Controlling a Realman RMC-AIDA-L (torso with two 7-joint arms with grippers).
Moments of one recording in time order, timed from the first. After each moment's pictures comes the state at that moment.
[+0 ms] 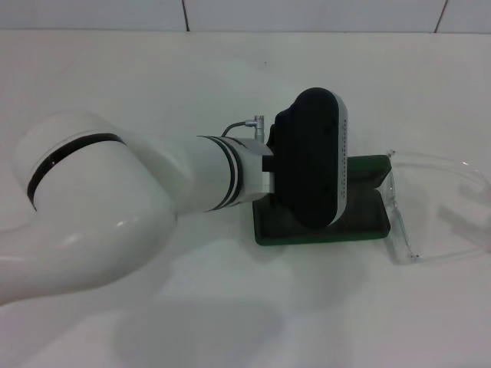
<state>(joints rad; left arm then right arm) -0.53 -2.10 2.17 1.39 2.83 0.76 -2.31 0.25 1.93 -0.36 -0.63 -1.82 -1.91 1.52</state>
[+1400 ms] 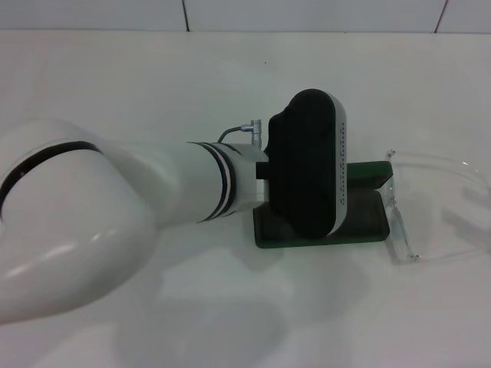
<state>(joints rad) -0.44 -2.09 2.17 1.52 2.83 0.82 -2.30 0.23 1.93 -0.36 -0.63 -1.80 -1.93 1.53</state>
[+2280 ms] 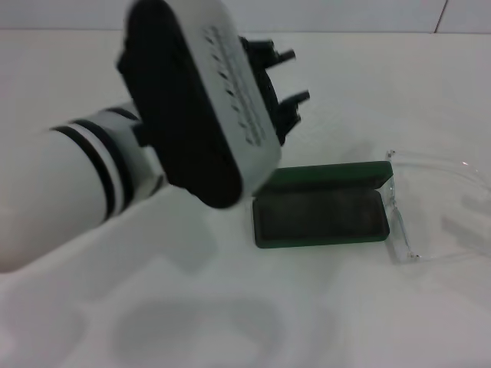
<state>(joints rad) -0.01 -2.09 2.07 1.97 2.72 0.67 -2.14 0.25 1.91 -0.38 -0.72 -1.87 -1.97 1.60</state>
